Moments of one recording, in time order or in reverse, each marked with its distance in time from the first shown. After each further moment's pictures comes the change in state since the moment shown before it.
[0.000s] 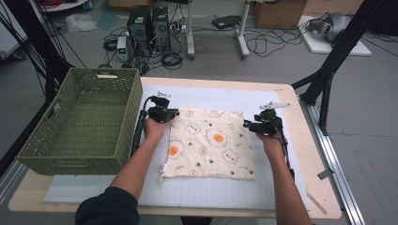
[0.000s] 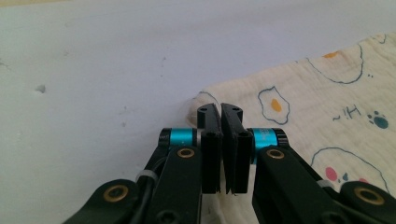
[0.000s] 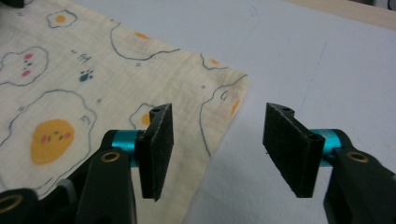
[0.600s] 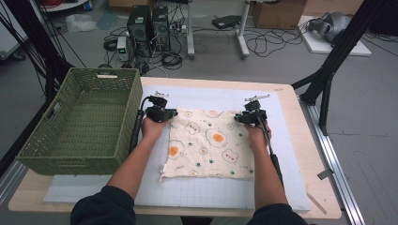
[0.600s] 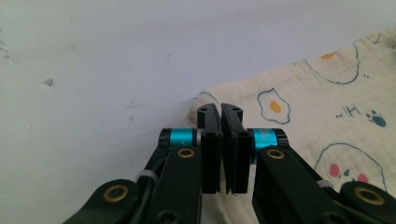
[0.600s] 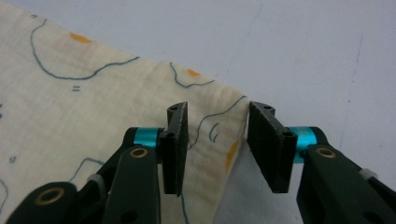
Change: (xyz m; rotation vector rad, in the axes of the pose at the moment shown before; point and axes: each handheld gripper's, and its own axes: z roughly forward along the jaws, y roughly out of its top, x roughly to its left) left arm 0.007 -0.001 -0.004 0.015 -0.012 -0.014; right arm 0.000 0.020 0.066 0.106 -0.073 0.037
